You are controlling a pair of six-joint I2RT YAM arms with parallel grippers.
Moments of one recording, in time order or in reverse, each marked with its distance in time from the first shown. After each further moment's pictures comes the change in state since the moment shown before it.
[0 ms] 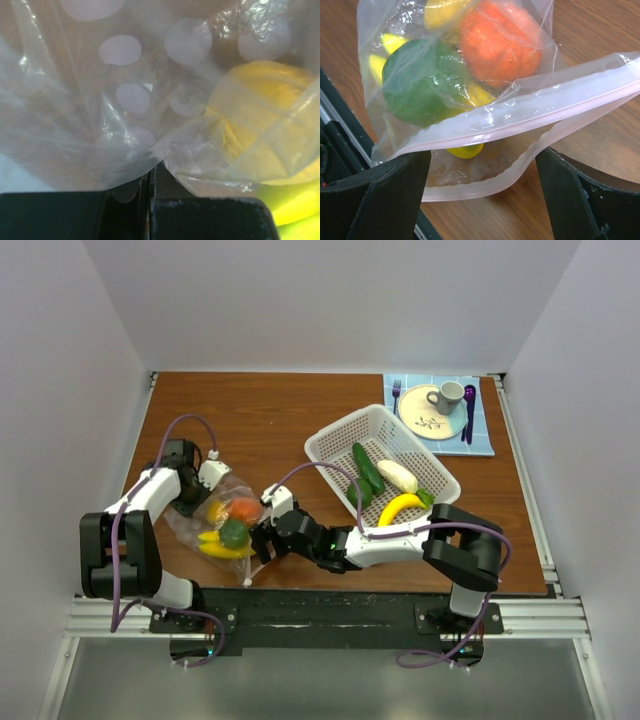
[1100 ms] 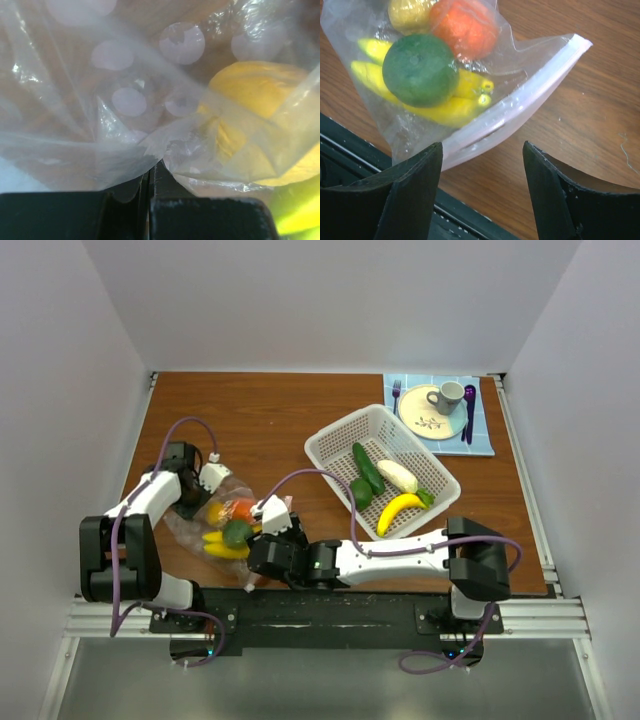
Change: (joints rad) left arm -0.005 -0.019 -0.029 0.007 0.000 0.002; right arm 0.201 -0.038 0.264 -0.593 0.453 0.222
